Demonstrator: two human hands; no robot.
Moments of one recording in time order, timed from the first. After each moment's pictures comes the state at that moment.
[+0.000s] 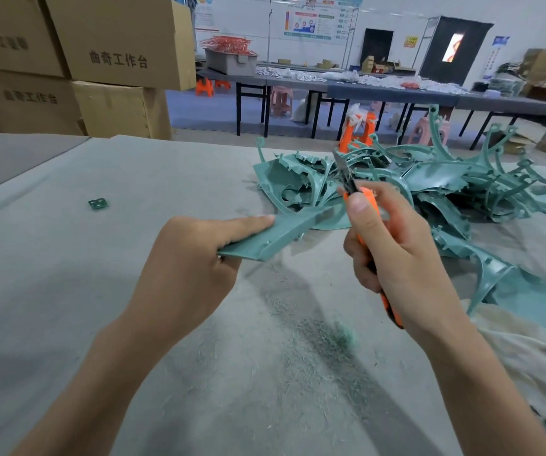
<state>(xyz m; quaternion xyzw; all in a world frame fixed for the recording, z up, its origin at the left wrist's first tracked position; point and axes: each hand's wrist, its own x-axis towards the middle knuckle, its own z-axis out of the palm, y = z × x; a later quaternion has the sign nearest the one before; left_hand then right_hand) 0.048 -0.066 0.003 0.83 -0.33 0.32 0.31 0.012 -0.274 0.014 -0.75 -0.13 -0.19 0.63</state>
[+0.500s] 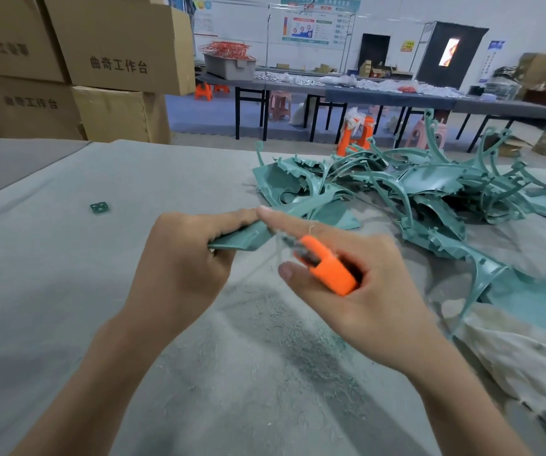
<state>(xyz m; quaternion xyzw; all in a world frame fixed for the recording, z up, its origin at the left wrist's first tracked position) 0.052 -0.061 0.005 0.81 -0.34 0.36 0.31 -0.008 -0.249 0.016 -0.82 -0.29 -0.23 0.44</state>
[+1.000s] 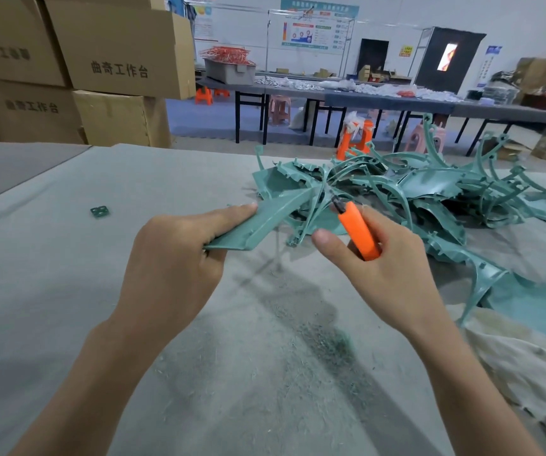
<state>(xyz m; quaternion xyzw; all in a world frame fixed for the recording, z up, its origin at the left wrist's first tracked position) 0.045 -0.057 0.012 0.83 -0.30 0.36 0.30 0.019 -0.279 0.002 -0.87 -0.08 -0.28 0.40</state>
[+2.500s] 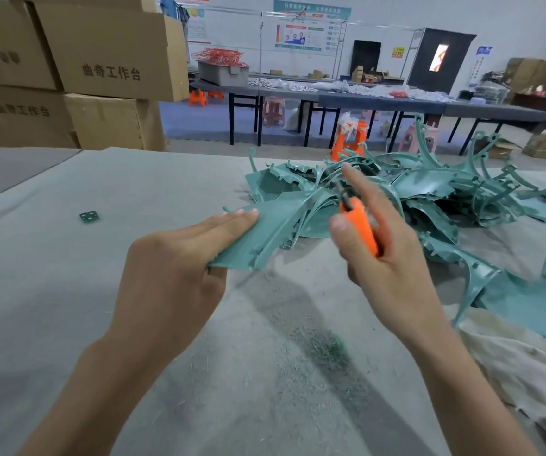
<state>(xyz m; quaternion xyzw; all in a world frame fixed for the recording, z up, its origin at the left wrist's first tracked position) 0.037 -0.069 0.008 0.82 -0.30 0.42 0.26 0.016 -0.281 0.005 -0.81 -0.12 -0.28 0.50</state>
